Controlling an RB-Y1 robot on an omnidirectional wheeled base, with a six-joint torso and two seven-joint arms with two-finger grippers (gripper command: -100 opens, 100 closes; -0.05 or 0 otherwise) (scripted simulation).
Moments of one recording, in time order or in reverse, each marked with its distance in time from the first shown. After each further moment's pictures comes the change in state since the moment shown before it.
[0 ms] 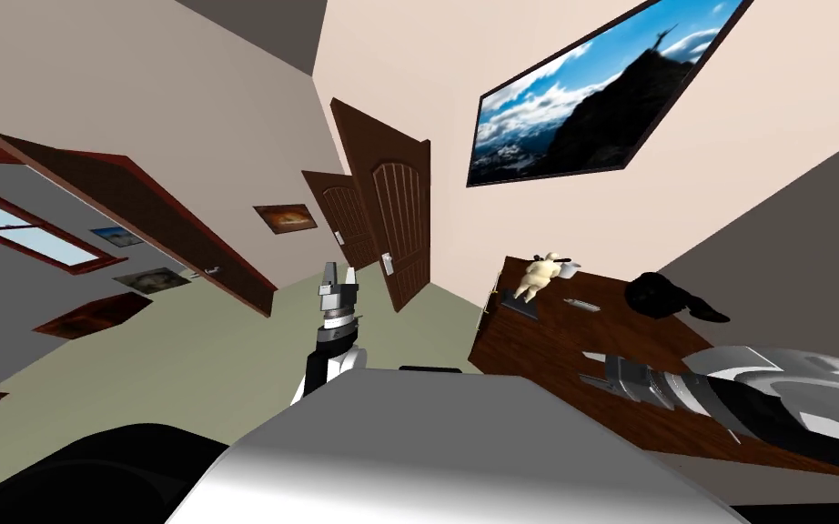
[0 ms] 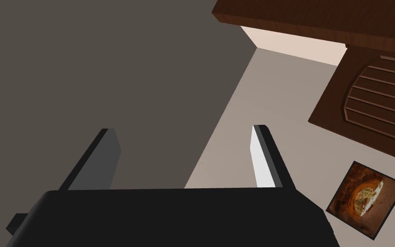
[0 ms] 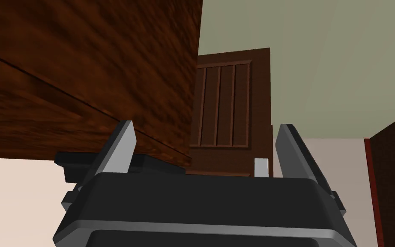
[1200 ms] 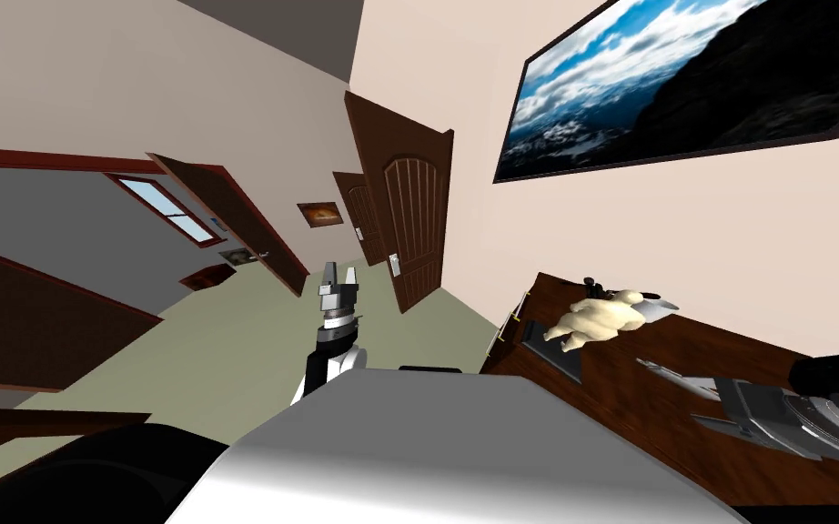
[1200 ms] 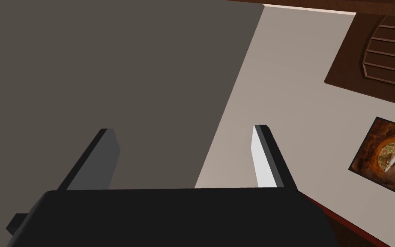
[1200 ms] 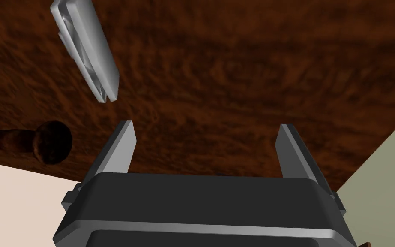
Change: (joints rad) left arm 0.000 0.000 0.000 0.000 0.000 0.000 0.000; right arm -0.022 -0.176 0.086 0.286 0.117 -0.060 0.035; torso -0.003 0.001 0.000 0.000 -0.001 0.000
